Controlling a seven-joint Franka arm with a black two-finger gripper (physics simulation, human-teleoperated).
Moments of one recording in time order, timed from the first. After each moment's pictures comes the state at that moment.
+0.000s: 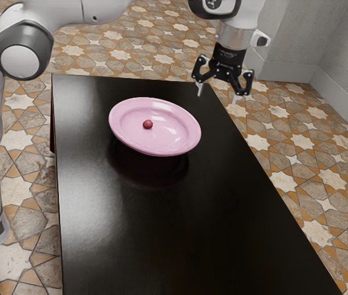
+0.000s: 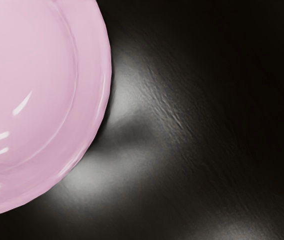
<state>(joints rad) -0.18 0.14 0.12 -1.25 -0.06 1.42 -1.00</state>
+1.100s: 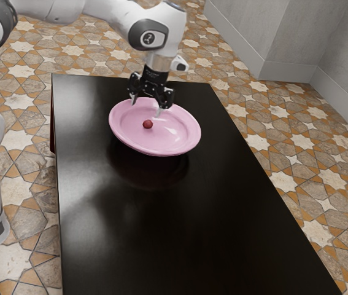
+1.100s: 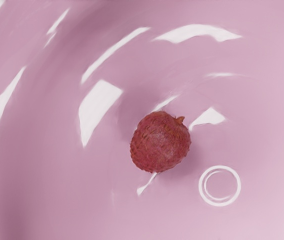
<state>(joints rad) -0.22 -0.16 0.50 -2.02 0.06 1.79 -0.62</state>
